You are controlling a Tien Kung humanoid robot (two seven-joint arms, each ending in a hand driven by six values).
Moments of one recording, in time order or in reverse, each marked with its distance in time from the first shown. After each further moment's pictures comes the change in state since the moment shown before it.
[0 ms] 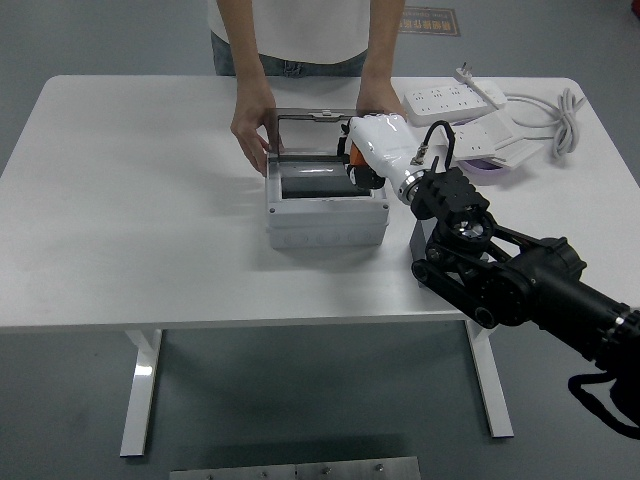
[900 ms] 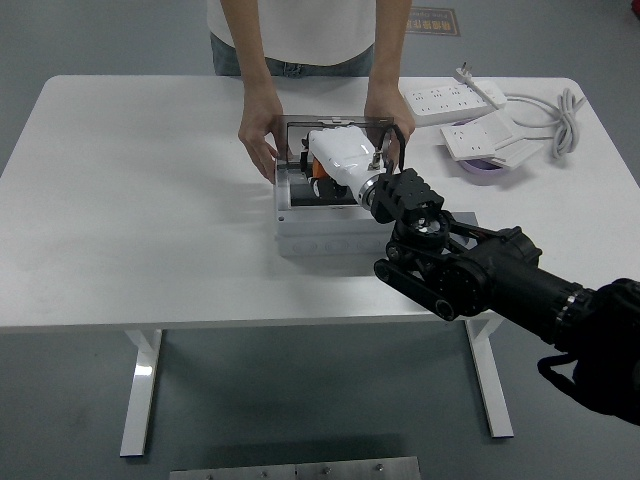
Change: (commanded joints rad) left arm -0.013 0.009 -0.017 -0.003 0.036 -0.010 0.004; right arm 0.114 0.126 -0.175 -0.150 0.149 -0.011 0.016
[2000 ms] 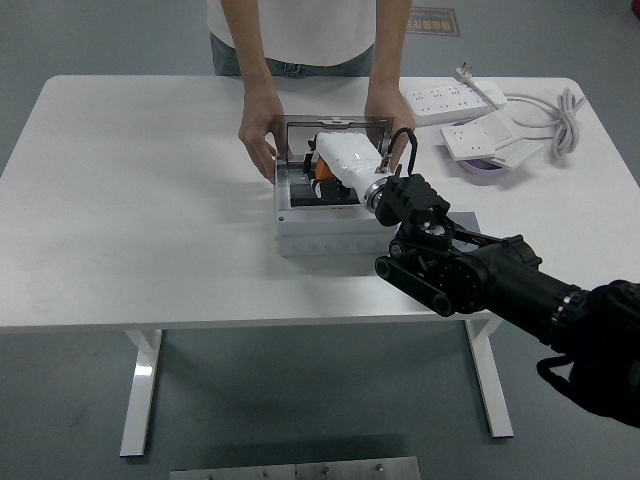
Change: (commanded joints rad) left arm -0.002 -0.001 -0.003 -0.002 0.012 -0.004 0.003; right arm -0.005 0.004 -0.004 -0.056 0.146 -0.043 0.065
